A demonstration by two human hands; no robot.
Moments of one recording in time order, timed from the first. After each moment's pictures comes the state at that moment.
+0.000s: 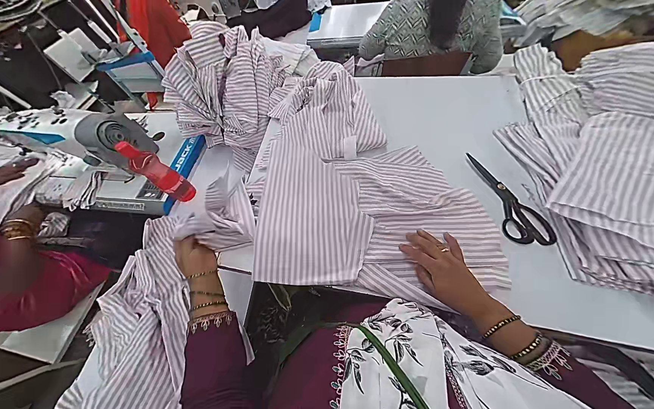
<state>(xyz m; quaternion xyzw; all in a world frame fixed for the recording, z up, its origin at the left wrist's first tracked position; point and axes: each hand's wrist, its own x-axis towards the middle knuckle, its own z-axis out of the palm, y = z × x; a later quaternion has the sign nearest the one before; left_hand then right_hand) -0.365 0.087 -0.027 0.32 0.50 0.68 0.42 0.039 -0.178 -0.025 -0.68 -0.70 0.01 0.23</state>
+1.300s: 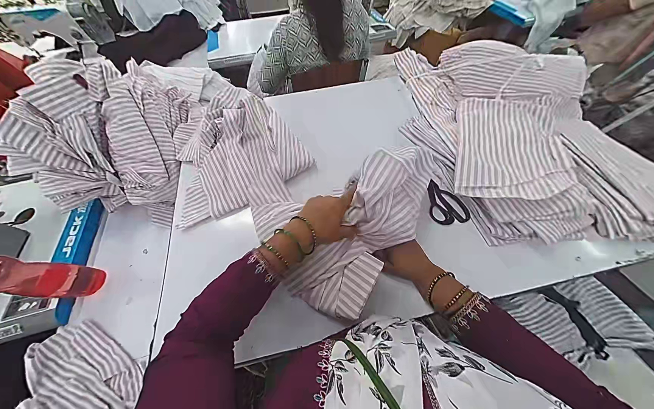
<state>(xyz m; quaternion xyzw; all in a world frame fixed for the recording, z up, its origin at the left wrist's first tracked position) -0.035 0.062 0.095 0.96 0.08 -0.10 0.24 0.073 -0.152 -0.029 -0.77 -0.59 -0.04 0.24</state>
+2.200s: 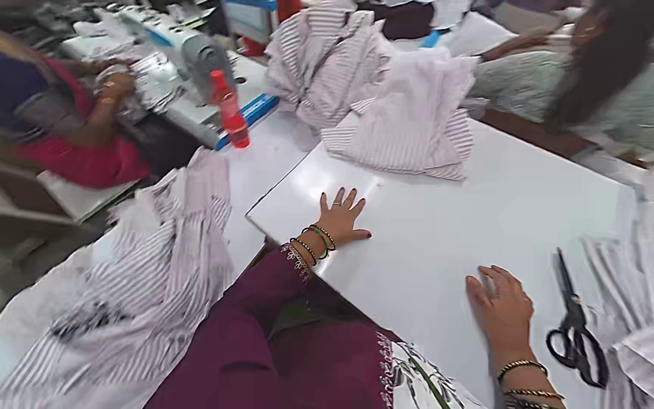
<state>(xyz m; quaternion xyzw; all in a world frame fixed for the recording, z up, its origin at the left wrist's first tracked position) -0.191 0.060 0.009 0.84 0.46 -0.01 0.30 0.123 -0.122 -0.021 -0.78 -0.57 0.01 0.26</state>
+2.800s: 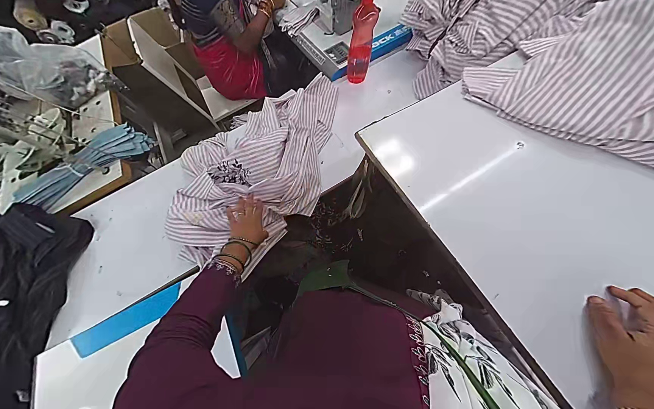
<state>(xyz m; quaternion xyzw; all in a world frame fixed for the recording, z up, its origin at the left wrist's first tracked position) -0.486 -0.233 -0.067 0.47 0.84 -0.10 0.24 0.125 -0.160 -0.015 -0.69 -0.67 0.10 0.25</state>
